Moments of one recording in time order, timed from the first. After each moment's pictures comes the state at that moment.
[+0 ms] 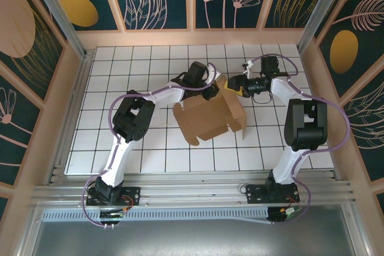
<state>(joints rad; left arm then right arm) -0.66 2.29 1.73 -0.15 0.33 0.03 0.07 1.82 1.27 -0.49 -0.93 0.23</state>
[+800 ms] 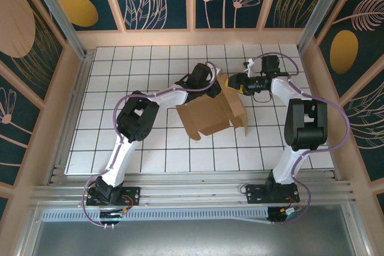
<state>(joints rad) -0.68 2.34 1.74 -0.01 0.22 -0.20 0.06 1.82 1.27 -0.45 -0.90 0.23</state>
